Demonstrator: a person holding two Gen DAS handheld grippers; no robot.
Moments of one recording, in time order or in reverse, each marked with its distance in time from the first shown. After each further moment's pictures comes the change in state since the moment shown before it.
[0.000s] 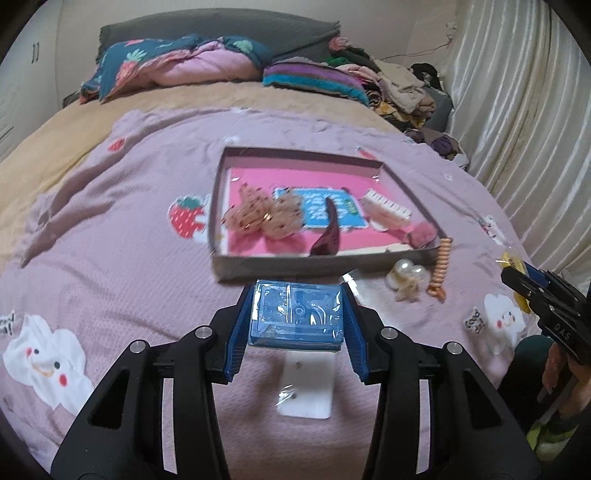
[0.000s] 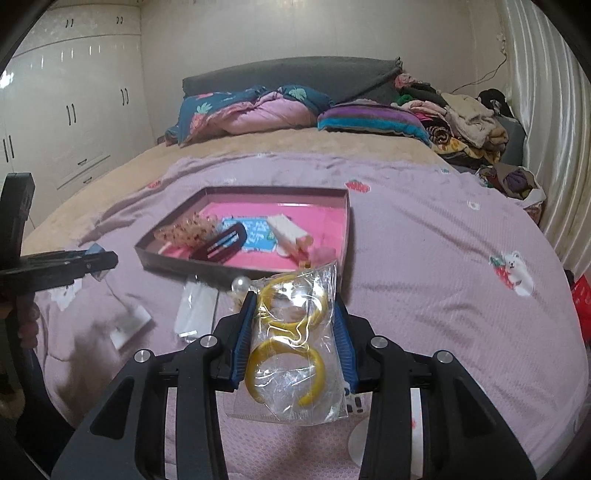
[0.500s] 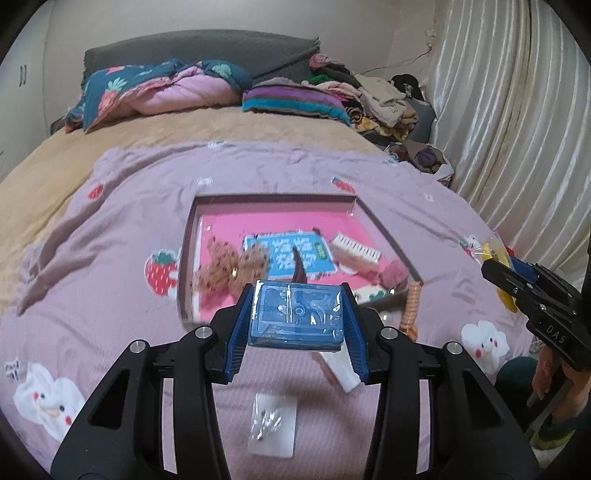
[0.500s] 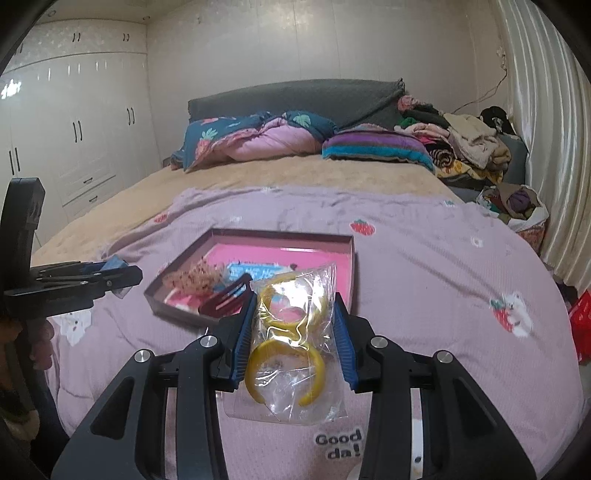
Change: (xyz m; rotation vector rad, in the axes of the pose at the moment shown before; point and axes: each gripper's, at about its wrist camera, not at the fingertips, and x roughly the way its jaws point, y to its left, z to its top) left arm -0.006 -0.030 0.044 0.054 -0.074 -0.032; right arm -0.006 0.003 0.049 -0.004 -0.091 0.016
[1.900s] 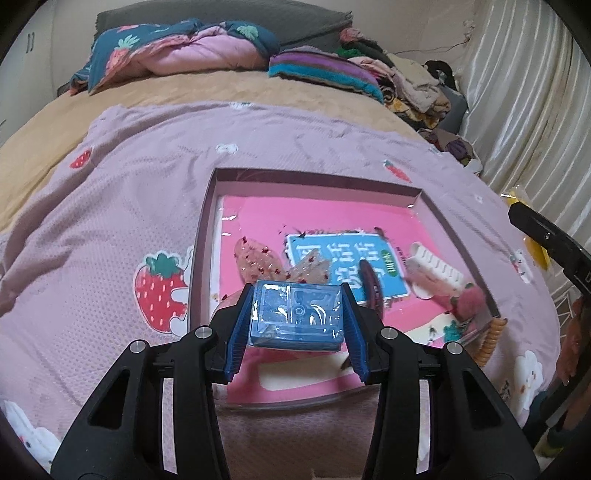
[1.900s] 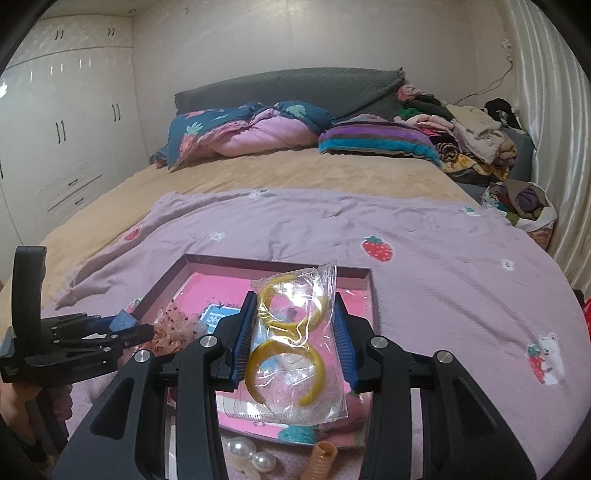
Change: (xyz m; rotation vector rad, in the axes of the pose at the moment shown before) left arm 0.102 0.064 0.018 -0.094 0.125 0.033; right arm 0.122 0.003 0.060 0.014 0.050 -0.019
